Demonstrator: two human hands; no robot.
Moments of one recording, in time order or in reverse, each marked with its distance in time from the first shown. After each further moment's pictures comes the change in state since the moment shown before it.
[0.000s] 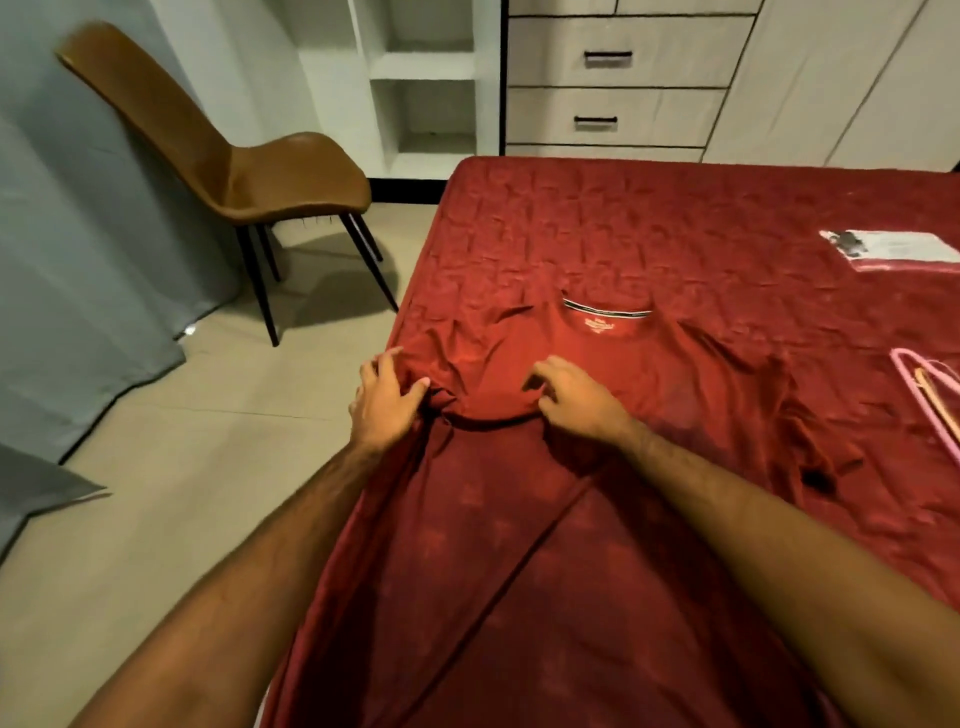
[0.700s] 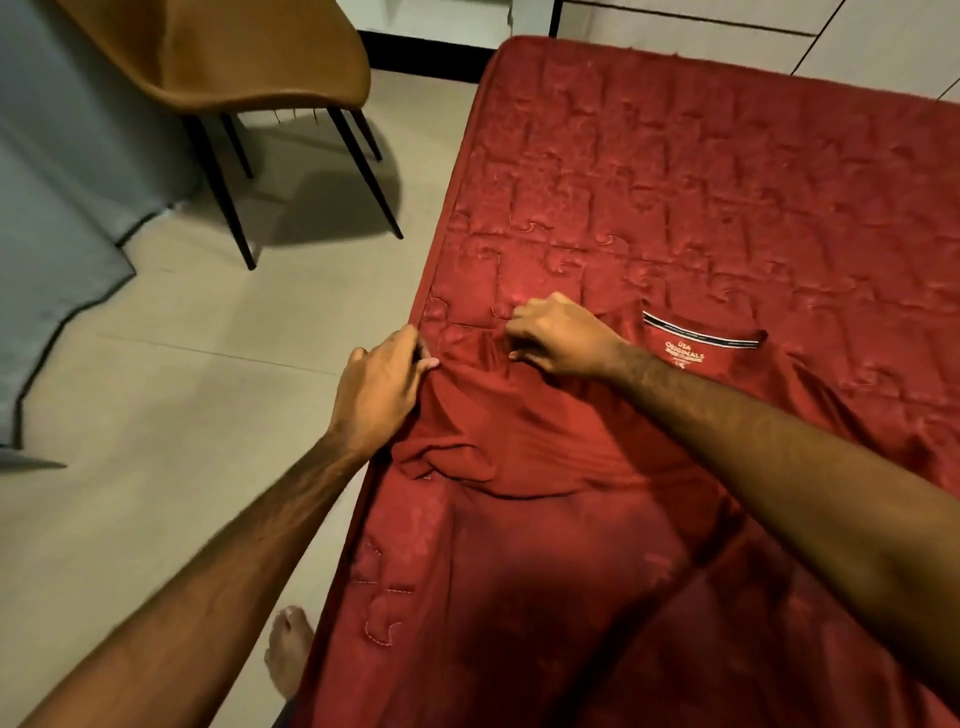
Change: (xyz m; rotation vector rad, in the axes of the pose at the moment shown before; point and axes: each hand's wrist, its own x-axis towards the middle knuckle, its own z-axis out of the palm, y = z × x) left_hand 0.142 -0.036 0.006 0.200 -0.032 0.376; right_hand 0.233 0.044 0.021 -0.272 -0.186 -0.471
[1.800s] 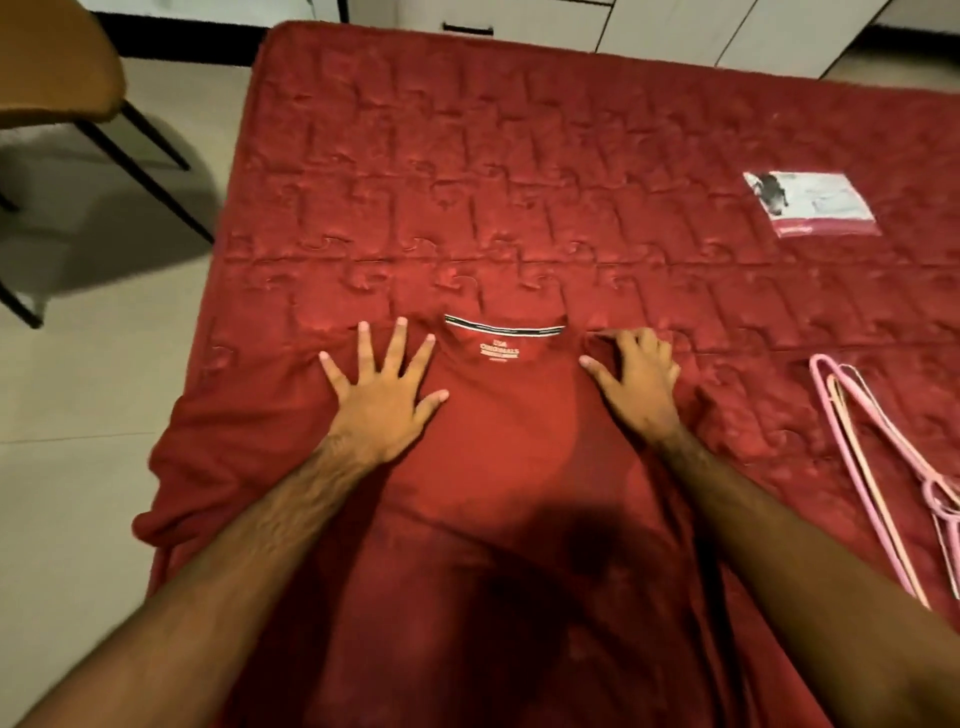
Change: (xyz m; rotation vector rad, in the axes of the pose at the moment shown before) left_hand 0.069 0.153 0.114 0.331 -0.467 0.140; right_hand -0.265 0.080 -0.003 0.138 0.313 1.217
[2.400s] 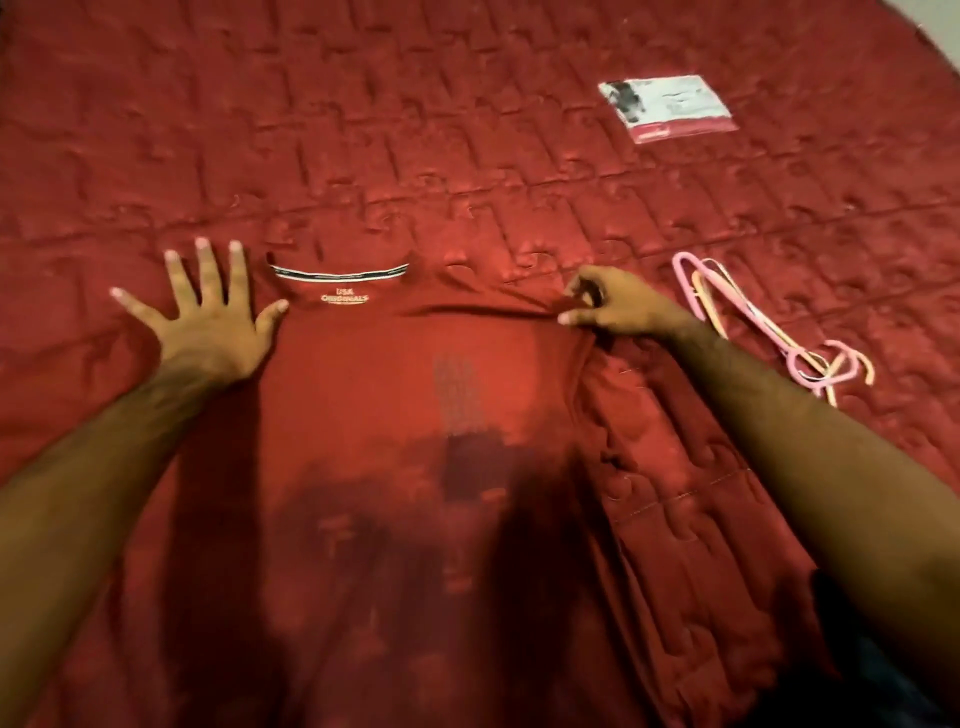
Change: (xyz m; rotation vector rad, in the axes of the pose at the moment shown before) left_hand 0.062 0.007 0.005 0.071 0.113 -0.181; right_hand 0.011 0.138 -0.075 0.161 -0.349 -0.041
